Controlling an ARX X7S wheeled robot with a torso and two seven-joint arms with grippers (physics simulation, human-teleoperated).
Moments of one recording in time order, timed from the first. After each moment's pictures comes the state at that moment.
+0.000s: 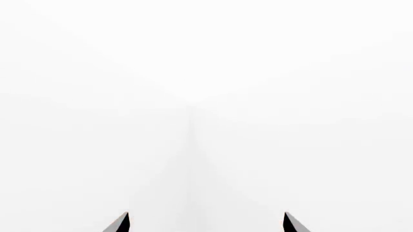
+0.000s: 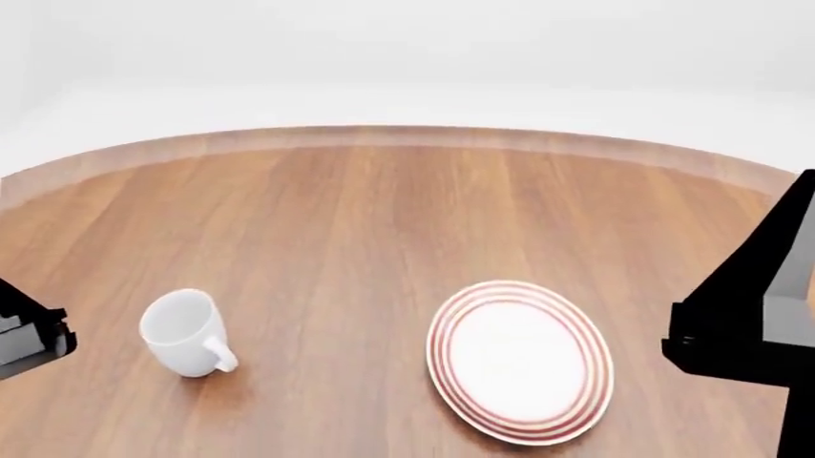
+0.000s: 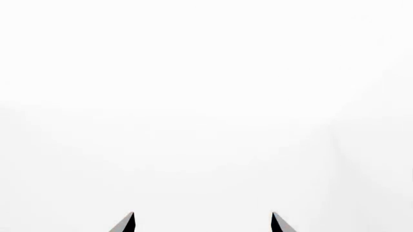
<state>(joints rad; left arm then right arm) 0.14 -0.29 -0.26 0.96 0.02 -0.13 -0.44 -0.03 0.30 0.15 -0.82 0.17 -0.15 0.24</state>
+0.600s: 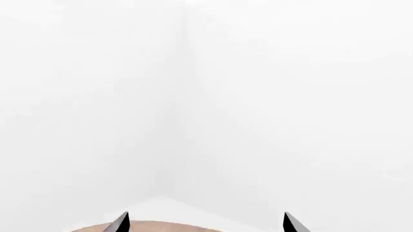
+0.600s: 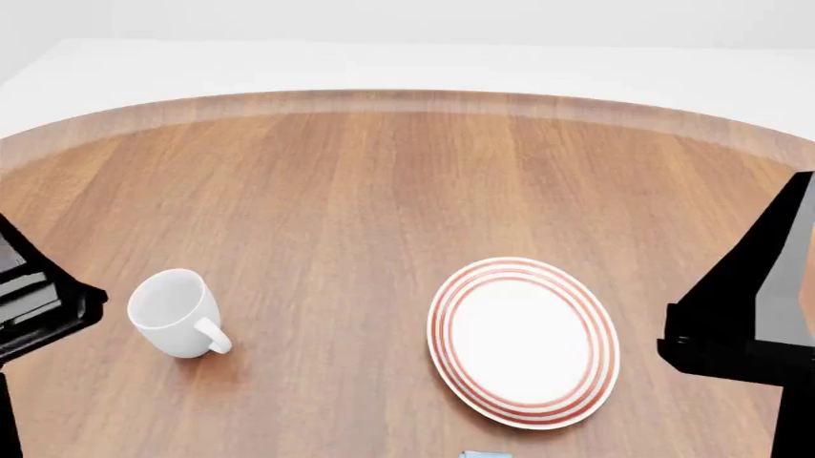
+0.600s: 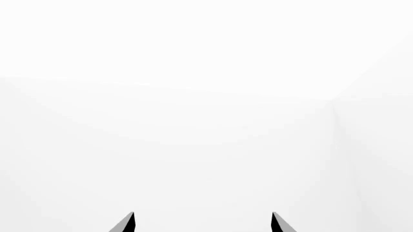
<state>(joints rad) -0.01 -0.25 -0.29 1.00 -0.33 -0.50 -0.50 -0.04 0.31 0.14 -0.80 0.17 -0.16 0.25</state>
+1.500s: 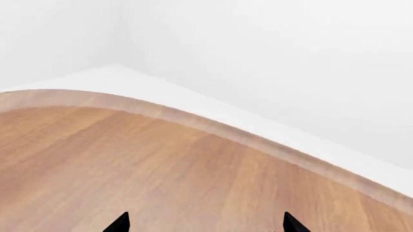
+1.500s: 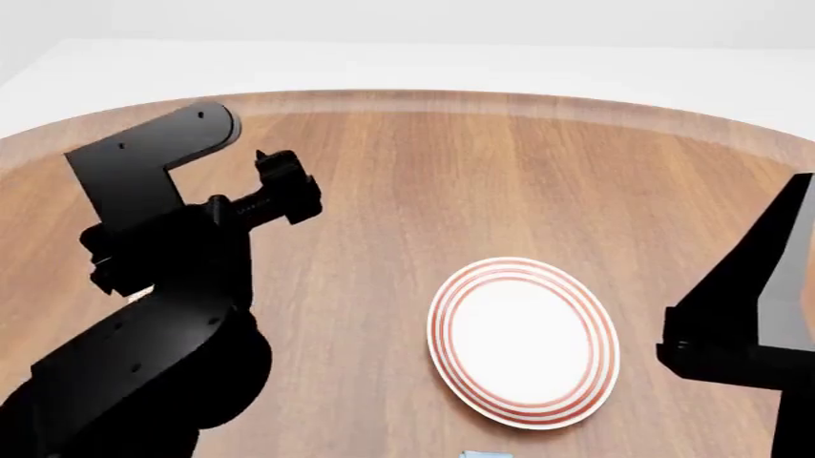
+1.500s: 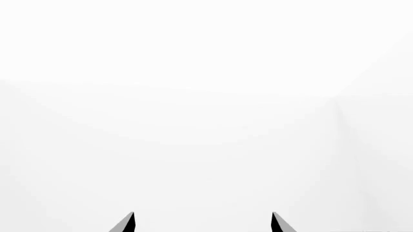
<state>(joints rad) -0.73 -0.04 -0.02 0.66 -0.89 -1.21 -1.13 -0.04 0.33 0.12 -0.81 0.19 -0.17 0.27</state>
